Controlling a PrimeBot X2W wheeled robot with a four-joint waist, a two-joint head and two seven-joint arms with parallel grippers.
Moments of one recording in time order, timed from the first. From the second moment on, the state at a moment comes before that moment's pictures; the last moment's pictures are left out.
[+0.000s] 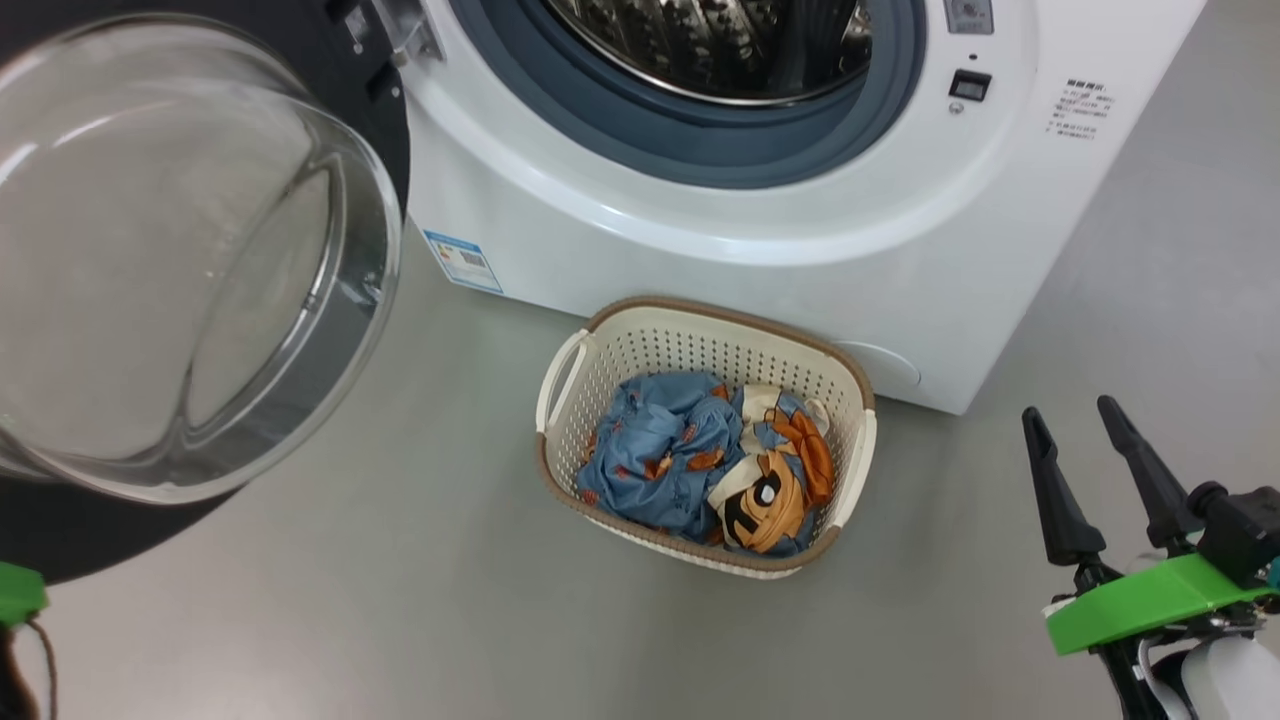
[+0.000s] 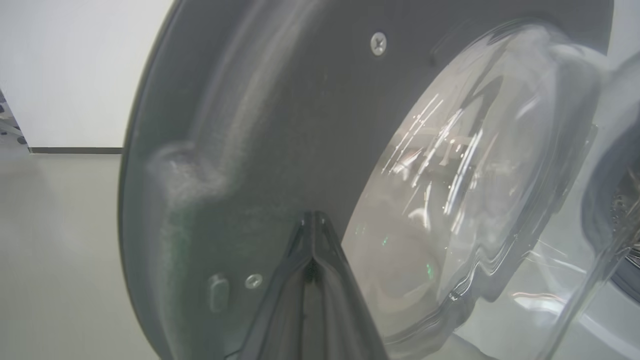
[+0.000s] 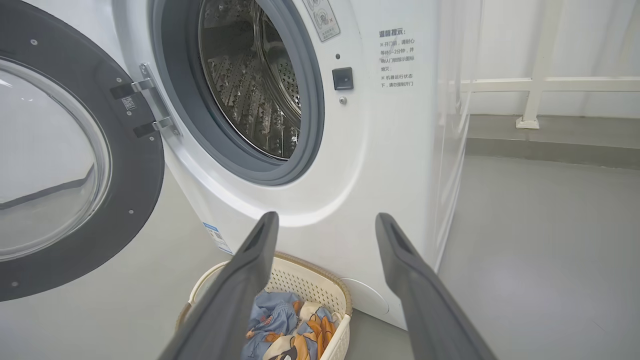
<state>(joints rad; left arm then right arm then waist) -0.41 0.30 0.31 0.61 -0.41 0.07 -0.25 -0.11 -0.24 0.08 0.21 0.37 0.13 -0.25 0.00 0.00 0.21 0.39</state>
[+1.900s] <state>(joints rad) -0.40 0.25 0.54 0.65 -0.14 -0.13 -0.26 -0.14 -0.22 0.13 0.23 0.38 0.13 -0.25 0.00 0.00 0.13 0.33</state>
